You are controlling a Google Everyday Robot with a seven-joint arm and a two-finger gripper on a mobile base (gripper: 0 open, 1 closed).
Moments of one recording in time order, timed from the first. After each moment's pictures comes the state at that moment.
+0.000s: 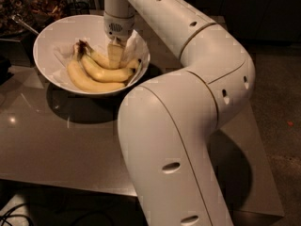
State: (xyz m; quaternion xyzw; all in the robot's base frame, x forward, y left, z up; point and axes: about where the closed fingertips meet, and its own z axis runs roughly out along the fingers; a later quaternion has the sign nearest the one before) arm 0.693 0.092 0.860 -0.66 0.75 0.06 0.06
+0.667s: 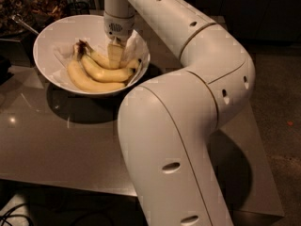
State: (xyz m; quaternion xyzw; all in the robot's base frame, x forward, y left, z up) arm 0.693 0.092 0.860 -0.66 0.75 0.06 0.06
